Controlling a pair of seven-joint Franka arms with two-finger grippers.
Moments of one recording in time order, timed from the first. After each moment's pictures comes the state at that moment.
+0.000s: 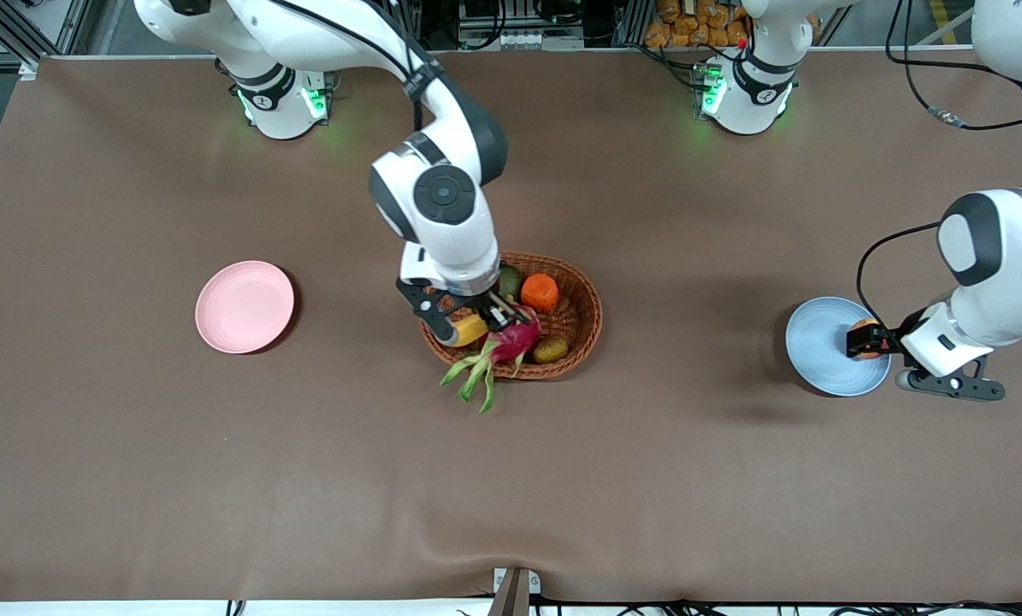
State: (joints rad) left arm 0.21 0.36 -0.14 -1.79 0.05 2.15 0.24; right arm 0.75 0.60 -0.09 -1.37 0.09 2.04 1.55
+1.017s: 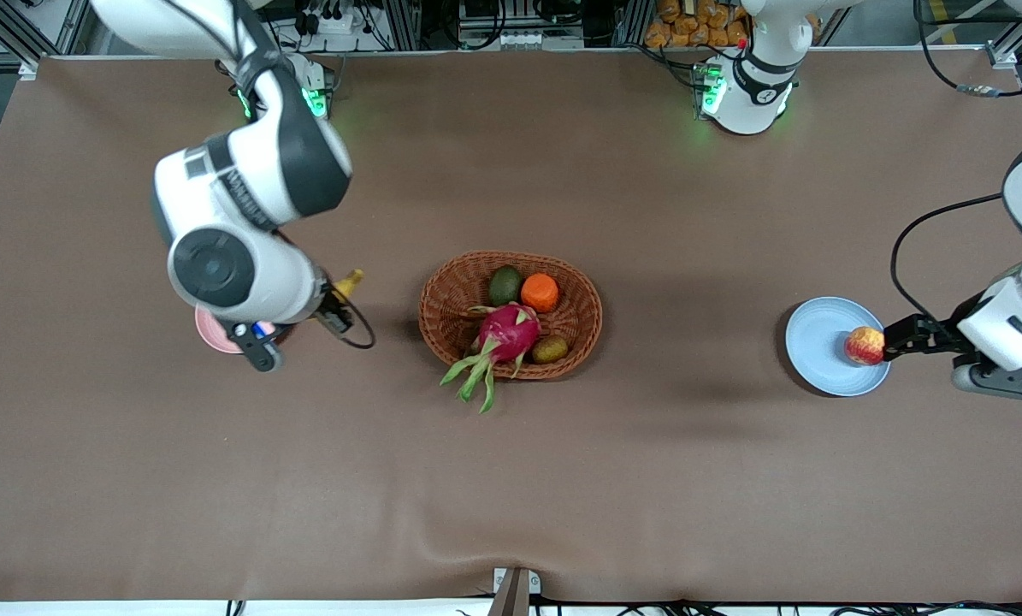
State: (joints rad) left arm 0.17 0.30 -0.15 -1.55 0.05 1.95 0.19; right arm 0.44 0.52 -0.10 -1.27 0.10 1.44 1.20
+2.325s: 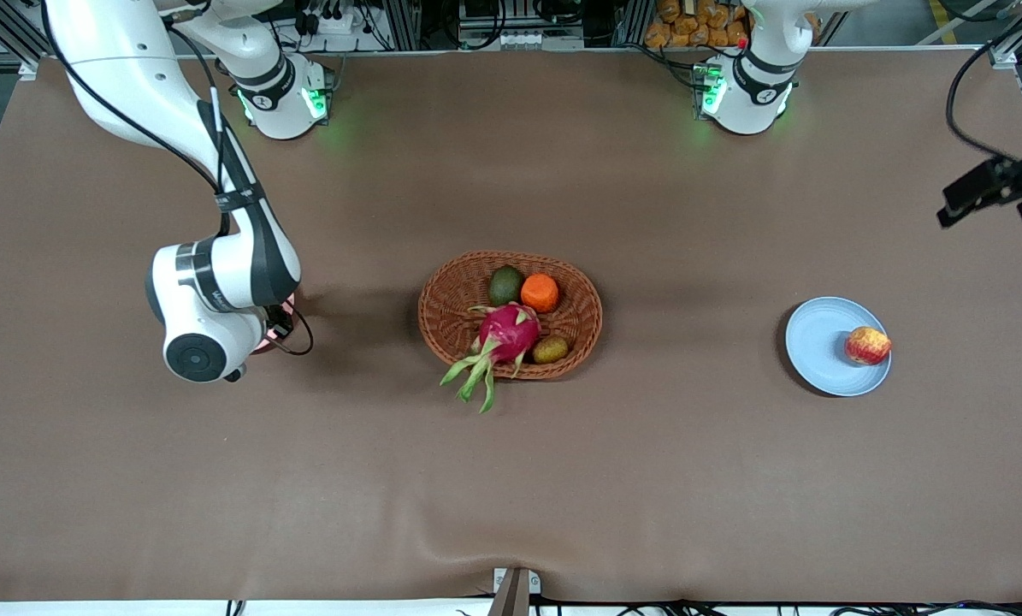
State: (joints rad) left arm 0.01 -0.06 0.00 -1.55 0.00 1.52 -0.08; right arm 0.27 0.57 -0.09 -1.70 -0.04 1.65 0.96
